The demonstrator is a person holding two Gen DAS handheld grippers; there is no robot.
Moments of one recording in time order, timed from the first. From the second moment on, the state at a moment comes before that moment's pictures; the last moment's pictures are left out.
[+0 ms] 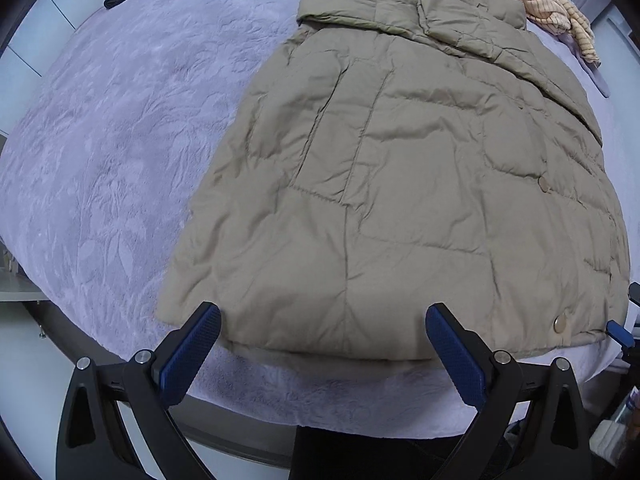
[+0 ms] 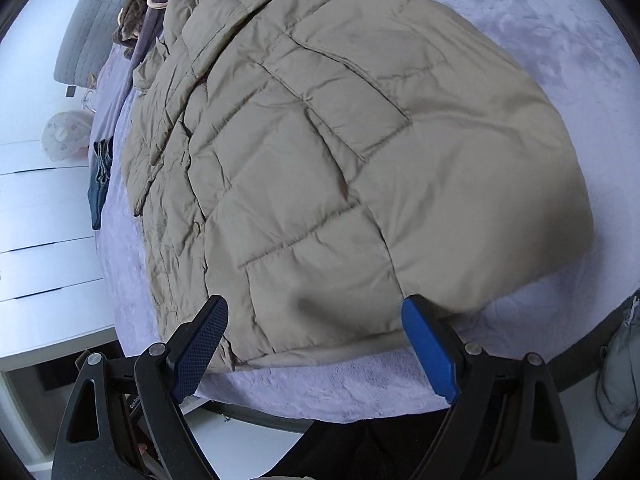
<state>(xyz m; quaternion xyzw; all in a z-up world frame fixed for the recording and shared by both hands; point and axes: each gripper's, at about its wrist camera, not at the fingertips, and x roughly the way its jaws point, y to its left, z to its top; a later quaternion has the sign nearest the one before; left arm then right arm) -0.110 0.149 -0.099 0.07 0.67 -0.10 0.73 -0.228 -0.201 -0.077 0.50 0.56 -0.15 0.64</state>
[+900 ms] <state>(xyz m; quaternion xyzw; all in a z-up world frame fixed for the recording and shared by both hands) -0.098 0.193 -0.135 -0.13 0.71 -0.17 0.67 -0.297 -0.215 -0.114 0.68 0.42 -0.19 0.57</state>
